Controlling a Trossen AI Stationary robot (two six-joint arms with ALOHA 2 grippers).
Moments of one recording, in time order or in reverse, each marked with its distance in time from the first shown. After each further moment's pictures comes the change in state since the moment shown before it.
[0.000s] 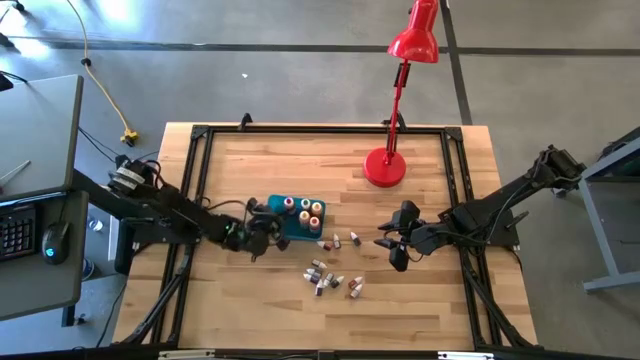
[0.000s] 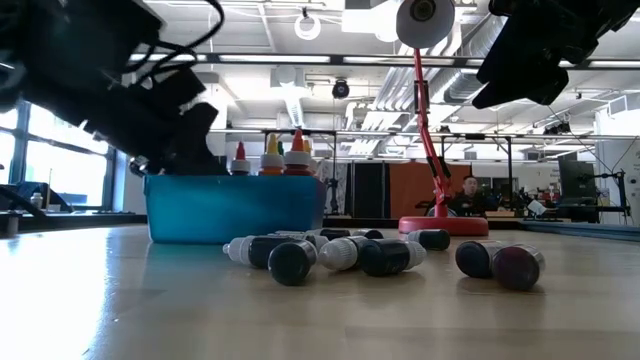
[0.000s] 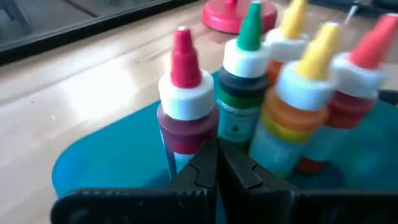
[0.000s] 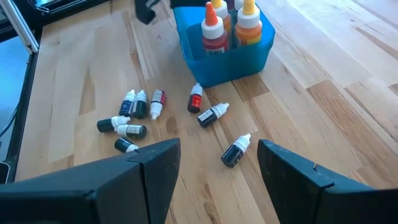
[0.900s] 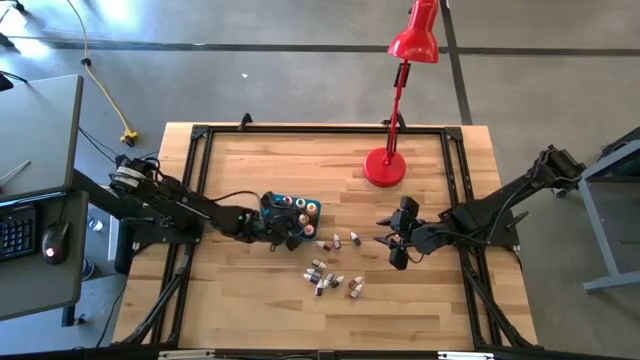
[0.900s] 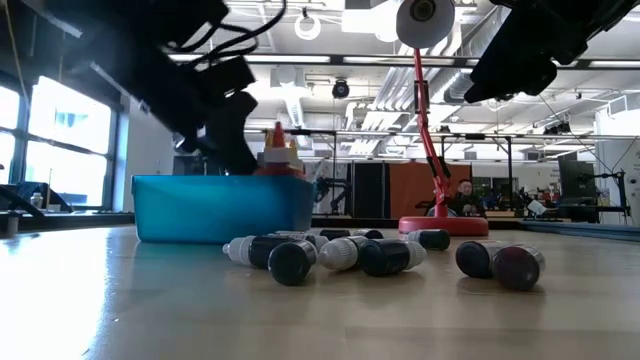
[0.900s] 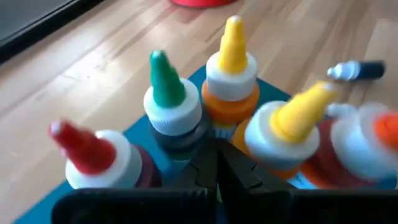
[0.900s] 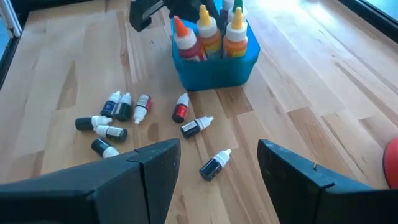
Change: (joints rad) left arm 0.106 -0.004 0.243 -0.325 0.223 0.165; right arm 0.000 0.000 0.000 0.015 0.064 -0.158
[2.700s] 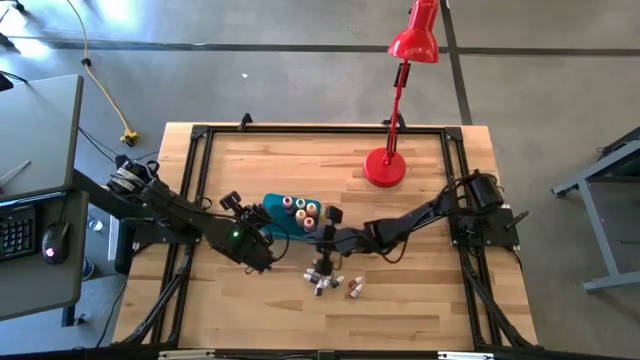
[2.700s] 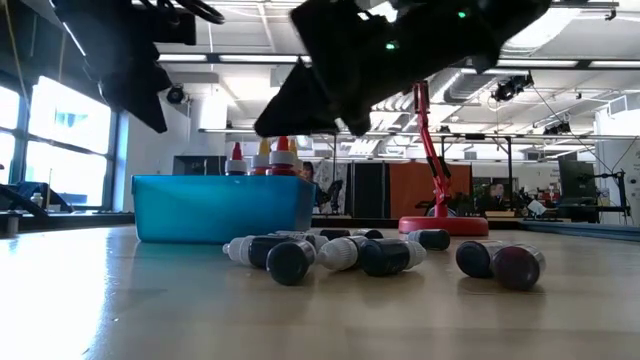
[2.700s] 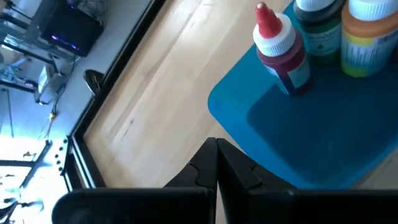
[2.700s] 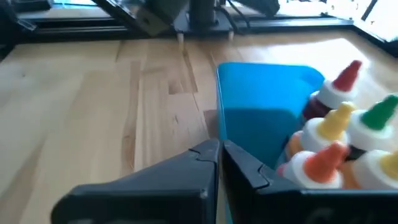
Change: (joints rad) left arm -0.214 -0.001 0.378 -1.361 -0.145 -0.600; right arm -0.210 0.816 0.399 0.696 -0.161 -0.366
